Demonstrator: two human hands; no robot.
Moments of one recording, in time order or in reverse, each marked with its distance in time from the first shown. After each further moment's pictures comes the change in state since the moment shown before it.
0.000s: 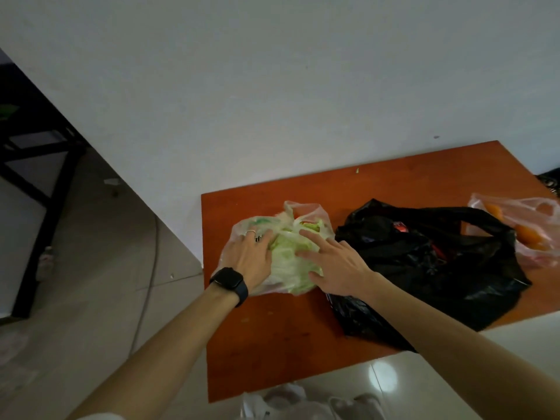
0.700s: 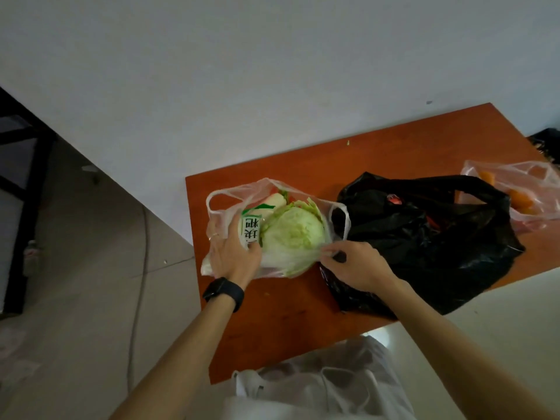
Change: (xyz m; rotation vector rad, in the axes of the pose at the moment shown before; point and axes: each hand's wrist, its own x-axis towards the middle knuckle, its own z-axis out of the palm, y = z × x) left_hand -0.020 0.013 0.025 -0.721 0.093 -0.511; right_hand -0.051 0.008 0.014 0.597 -0.044 0.471
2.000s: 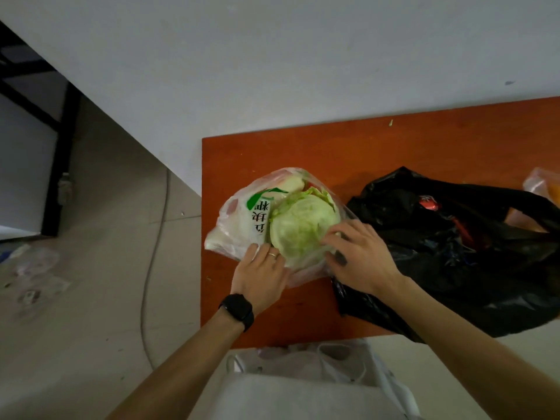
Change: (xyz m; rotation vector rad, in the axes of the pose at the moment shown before) left_hand -0.029 -0.036 0.067 0.792 -0.052 0.716; right_hand 0.053 0.023 0.004 -0.273 0.272 -0.660
